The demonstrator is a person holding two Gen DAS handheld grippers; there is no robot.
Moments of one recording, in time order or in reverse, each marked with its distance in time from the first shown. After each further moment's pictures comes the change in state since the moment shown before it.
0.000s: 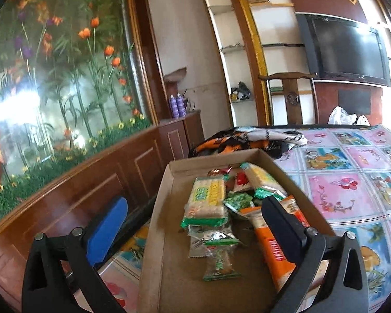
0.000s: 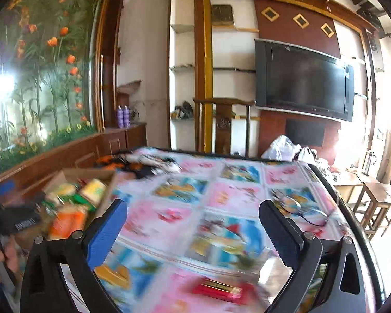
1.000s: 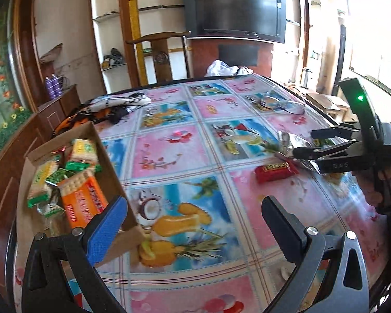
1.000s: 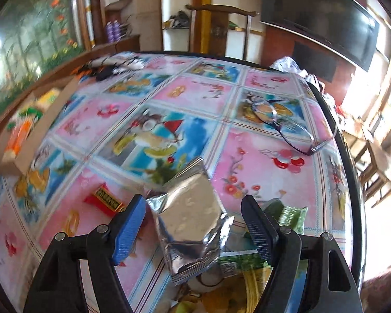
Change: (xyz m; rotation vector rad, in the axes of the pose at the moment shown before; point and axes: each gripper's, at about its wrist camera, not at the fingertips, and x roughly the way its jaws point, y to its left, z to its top) left arm -0.069 -0.130 -0.003 0.218 0.265 -0.657; right arm 0.063 -0.104 -0.056 -0.066 0.519 0.051
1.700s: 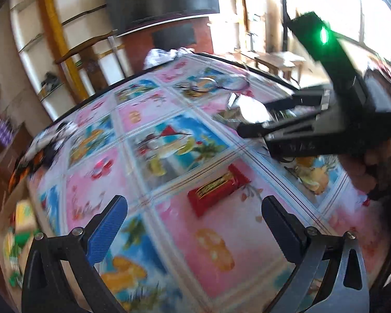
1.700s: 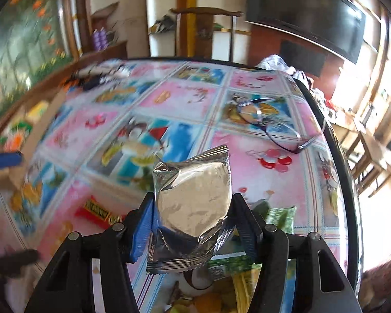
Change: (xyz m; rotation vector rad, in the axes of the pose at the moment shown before) left arm 0.068 -0.091 0.039 0.339 0.094 -0.180; right arm -0.003 -0.018 0.004 0.114 -0.024 -0.036
